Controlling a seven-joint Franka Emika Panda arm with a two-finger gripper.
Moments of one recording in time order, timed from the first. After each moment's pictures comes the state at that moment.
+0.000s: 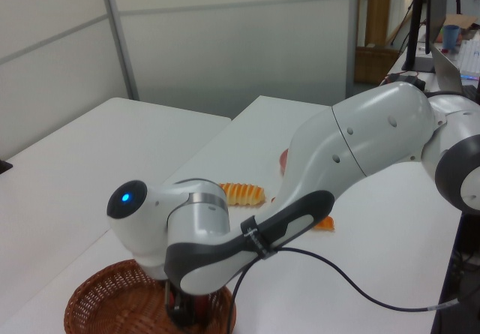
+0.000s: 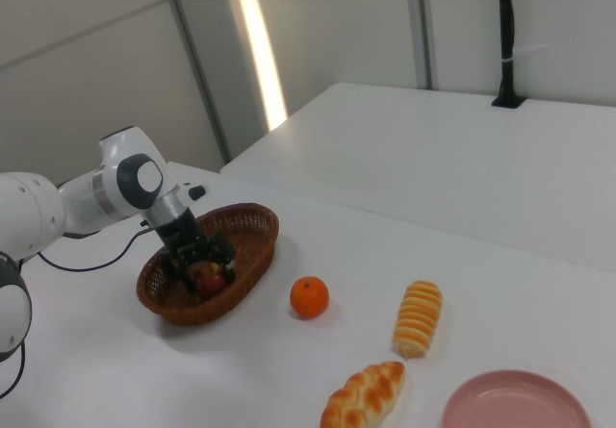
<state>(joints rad) 0.46 0.57 0.08 -1.47 -0.34 1.90 0.07</state>
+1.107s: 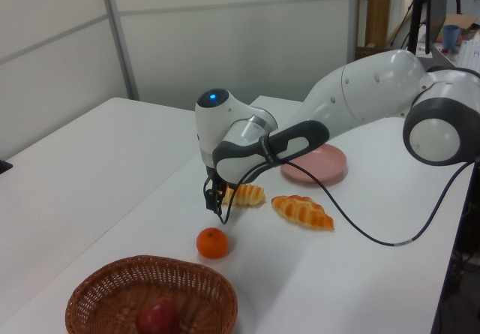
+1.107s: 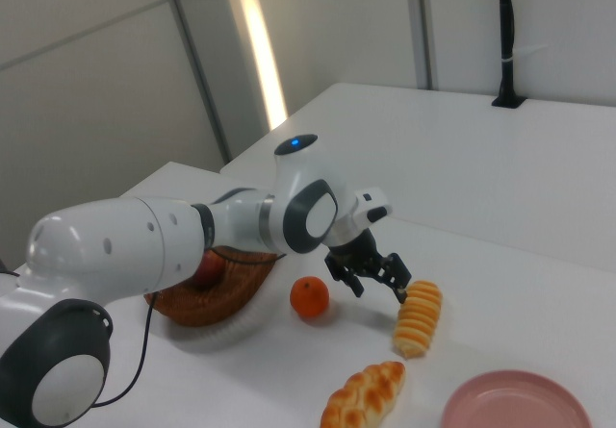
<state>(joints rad) -0.02 0.63 0.06 -1.45 -0.29 2.24 0.03</state>
